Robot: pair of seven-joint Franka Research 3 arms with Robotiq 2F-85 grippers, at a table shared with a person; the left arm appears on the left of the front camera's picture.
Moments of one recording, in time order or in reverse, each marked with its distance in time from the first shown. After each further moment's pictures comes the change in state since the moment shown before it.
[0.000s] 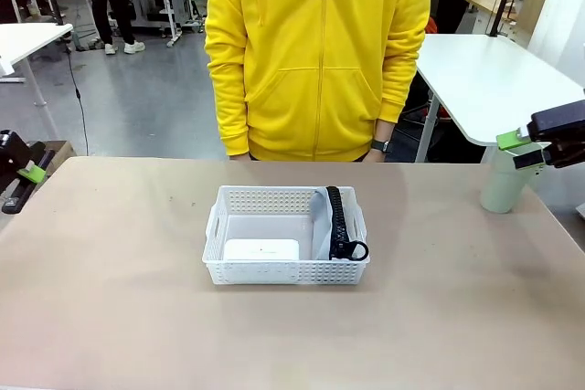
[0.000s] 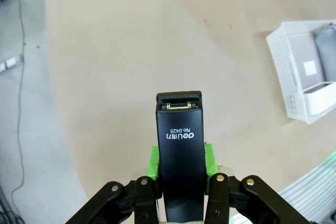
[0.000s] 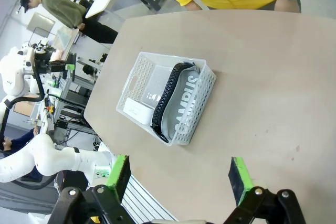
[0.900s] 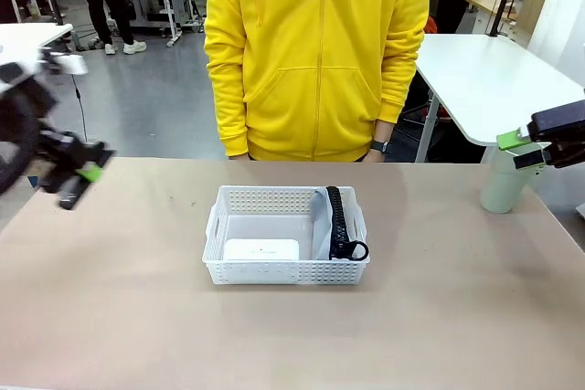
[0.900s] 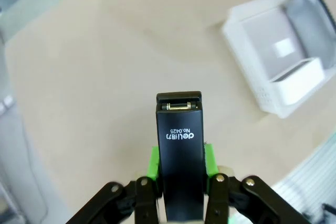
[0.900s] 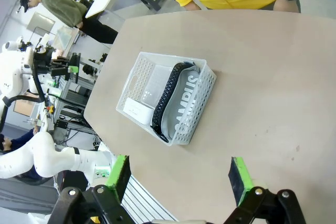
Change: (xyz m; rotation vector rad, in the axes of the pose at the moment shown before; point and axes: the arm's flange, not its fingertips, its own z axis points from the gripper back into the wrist) left arm 0.033 -0.097 -0.031 -0.041 0.050 -0.251; right arm 0.000 0.000 0.000 0.000 0.000 0.001
